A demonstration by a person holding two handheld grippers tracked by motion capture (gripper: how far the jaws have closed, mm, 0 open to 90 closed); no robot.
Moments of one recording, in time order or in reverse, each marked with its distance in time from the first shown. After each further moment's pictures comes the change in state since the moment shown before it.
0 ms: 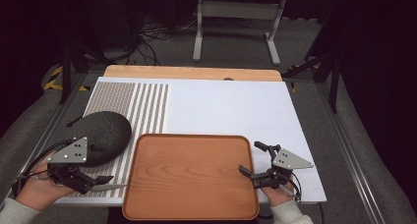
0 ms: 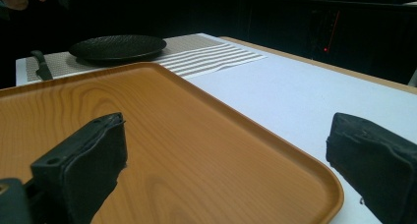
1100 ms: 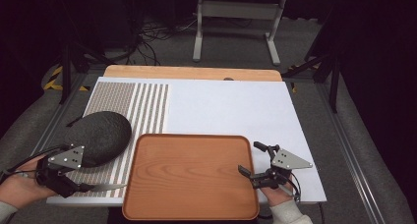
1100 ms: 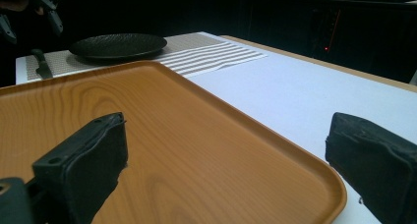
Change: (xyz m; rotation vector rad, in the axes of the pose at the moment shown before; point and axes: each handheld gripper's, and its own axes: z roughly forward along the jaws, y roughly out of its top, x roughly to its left) left arm 0.018 -0.036 -0.004 0.345 -0.129 0.025; right arm 0.001 -0.001 0.002 0.003 0.005 0.001
